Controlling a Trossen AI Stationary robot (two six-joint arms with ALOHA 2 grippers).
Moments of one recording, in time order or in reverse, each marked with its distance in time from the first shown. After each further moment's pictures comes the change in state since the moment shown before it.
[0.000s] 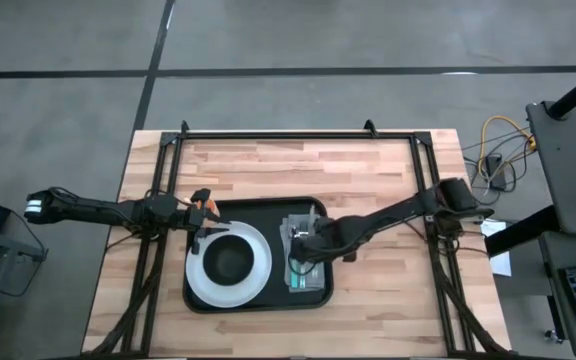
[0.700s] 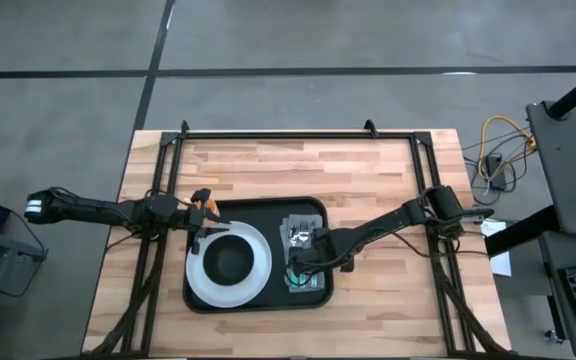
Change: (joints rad) left arm 0.000 0.000 0.000 0.000 0.000 0.000; right arm 0.043 0.108 0.061 -0.030 -0.012 0.080
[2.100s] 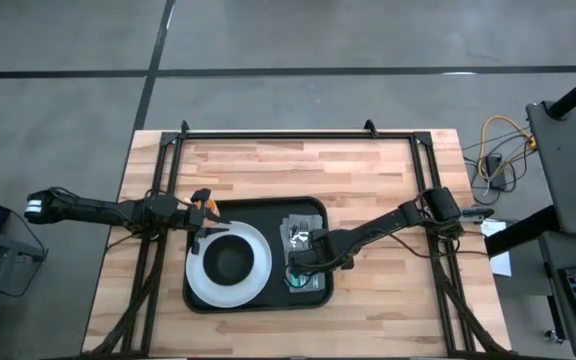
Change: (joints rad) left arm 0.000 0.000 0.000 0.000 0.000 0.000; right arm -0.001 0.025 0.007 -0.003 -0.015 -0.130
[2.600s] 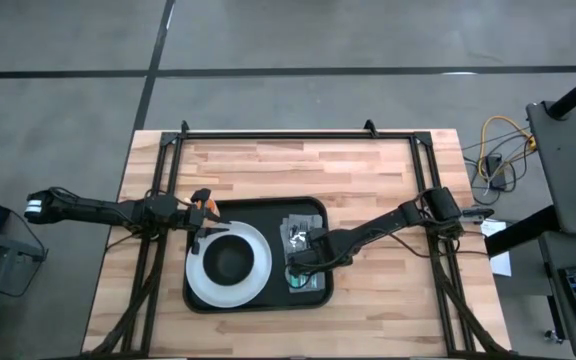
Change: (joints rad) left arm 0.000 0.000 0.000 0.000 0.000 0.000; right arm -0.002 0.000 0.000 0.014 0.033 -0.099
